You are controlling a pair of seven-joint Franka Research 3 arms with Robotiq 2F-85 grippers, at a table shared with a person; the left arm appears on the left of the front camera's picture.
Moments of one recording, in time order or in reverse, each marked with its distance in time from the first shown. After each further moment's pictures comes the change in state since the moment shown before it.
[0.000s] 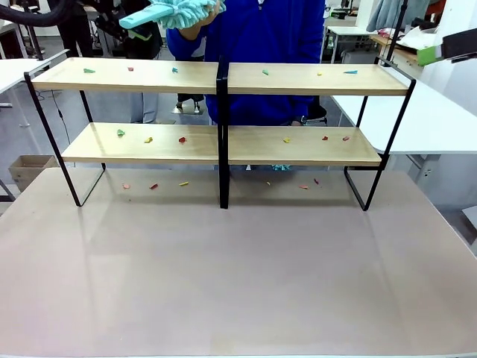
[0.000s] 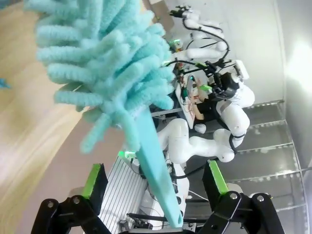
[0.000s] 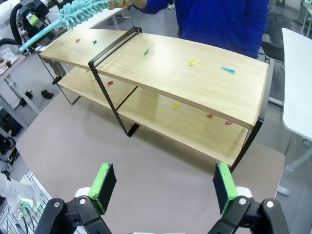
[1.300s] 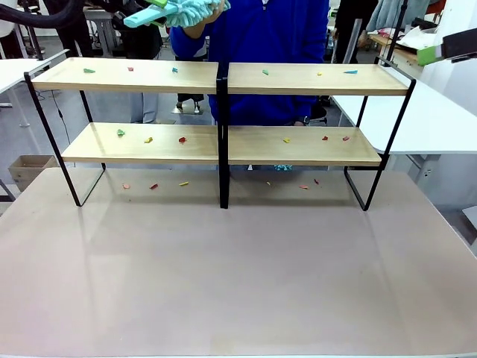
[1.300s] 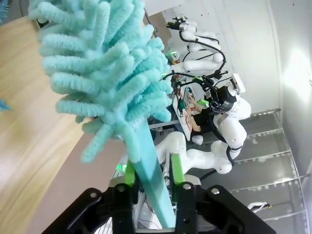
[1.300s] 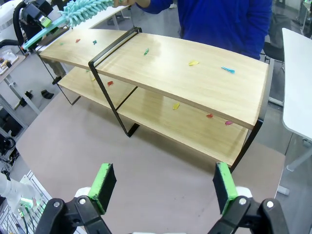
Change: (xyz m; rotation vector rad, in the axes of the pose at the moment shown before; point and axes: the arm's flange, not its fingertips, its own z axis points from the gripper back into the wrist) left arm 0.010 0.003 -0.009 -0.027 -0.069 -0.004; right arm 0.000 0.000 0.000 0.000 0.000 0.000
